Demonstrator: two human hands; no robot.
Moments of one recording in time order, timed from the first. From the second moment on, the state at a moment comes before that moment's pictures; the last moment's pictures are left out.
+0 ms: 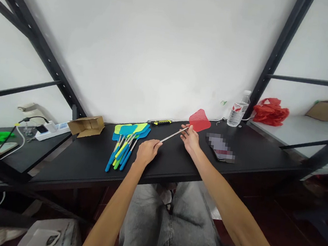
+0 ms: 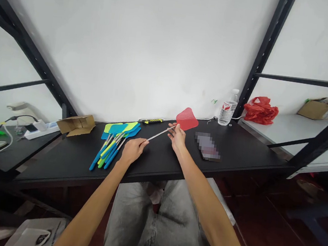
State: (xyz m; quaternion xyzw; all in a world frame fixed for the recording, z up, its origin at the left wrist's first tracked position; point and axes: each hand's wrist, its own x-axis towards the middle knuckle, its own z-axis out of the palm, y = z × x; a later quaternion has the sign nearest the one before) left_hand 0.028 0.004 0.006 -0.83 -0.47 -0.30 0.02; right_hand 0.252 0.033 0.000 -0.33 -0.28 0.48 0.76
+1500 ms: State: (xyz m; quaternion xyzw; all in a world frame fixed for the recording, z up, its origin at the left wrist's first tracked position) left_hand 0.083 -0.009 -0.009 -0.85 -0.48 -0.20 -0.01; right_hand 0.266 0.020 0.010 -0.82 -0.49 0.10 0.28
